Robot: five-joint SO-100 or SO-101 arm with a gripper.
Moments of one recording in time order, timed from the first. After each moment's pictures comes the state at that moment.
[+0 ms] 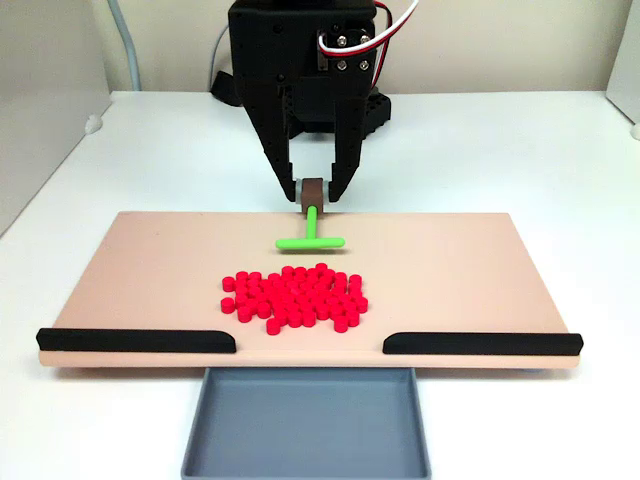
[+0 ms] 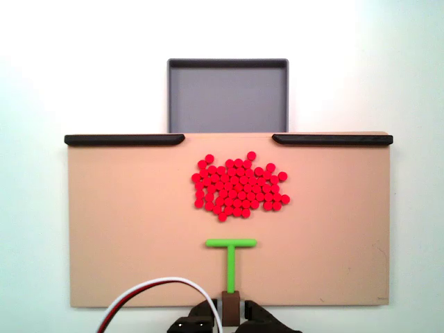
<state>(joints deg) 2.7 104.7 123.8 66.4 -89.6</state>
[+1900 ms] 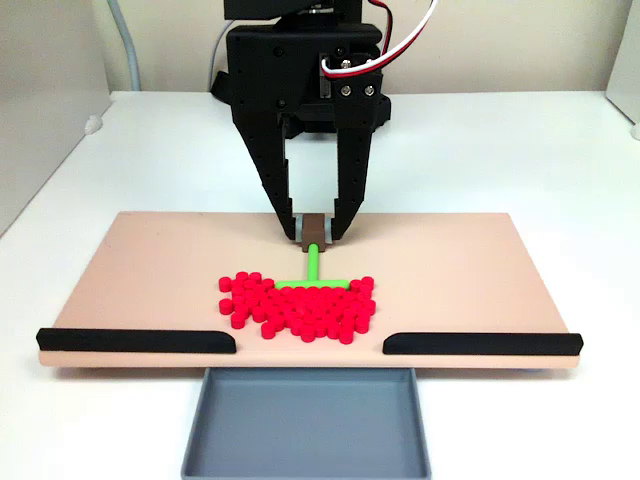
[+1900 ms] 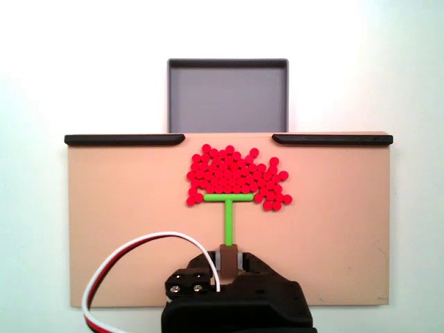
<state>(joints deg) 3.3 94.6 118.0 58.1 -89.6</state>
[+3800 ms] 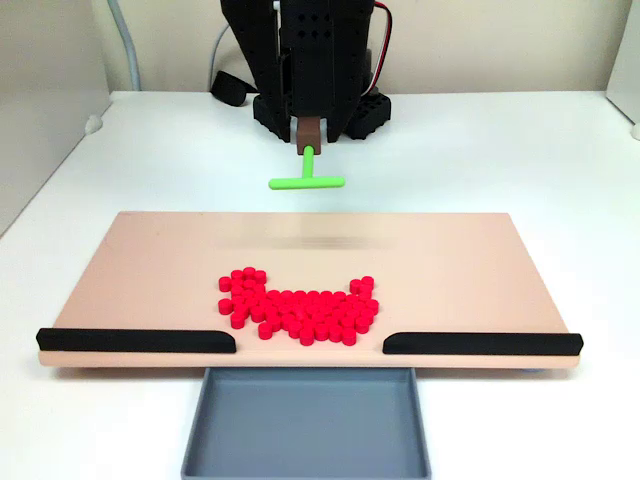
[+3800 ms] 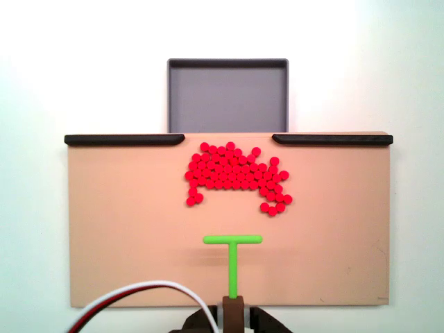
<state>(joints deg) 3.3 102.5 103.1 84.7 -90.8</state>
